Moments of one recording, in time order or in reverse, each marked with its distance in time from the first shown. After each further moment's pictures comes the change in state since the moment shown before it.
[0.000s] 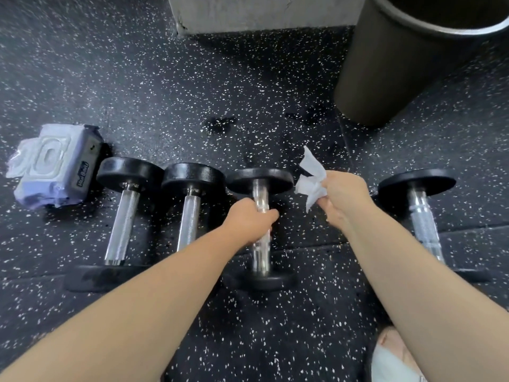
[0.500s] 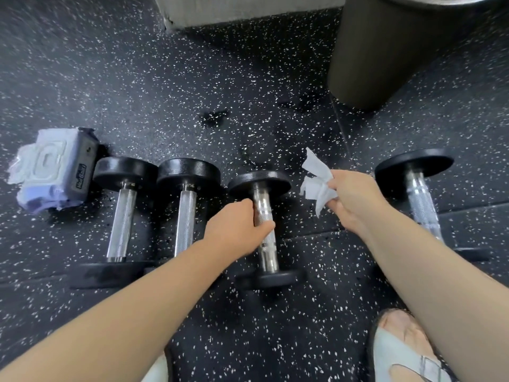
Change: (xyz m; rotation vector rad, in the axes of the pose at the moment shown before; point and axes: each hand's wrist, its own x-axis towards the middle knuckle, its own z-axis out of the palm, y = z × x) left_hand -0.029 -0.013 0.000 0.546 0.099 0.195; right_hand -0.007 0.009 -0.033 -0.100 -0.027 0.017
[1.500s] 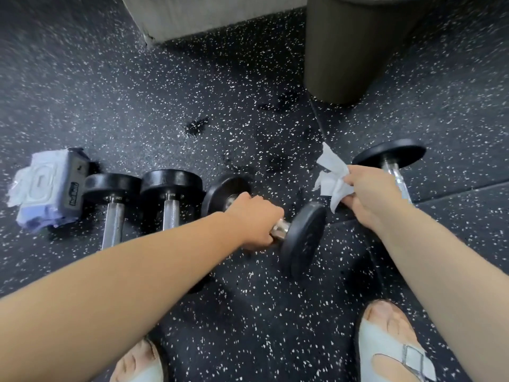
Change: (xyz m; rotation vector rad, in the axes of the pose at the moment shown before) left_hand 0.022 0.066 -0.004 0.687 -0.200 0.553; right_hand 0.013 -0.004 -0.058 0.164 0.084 0.048
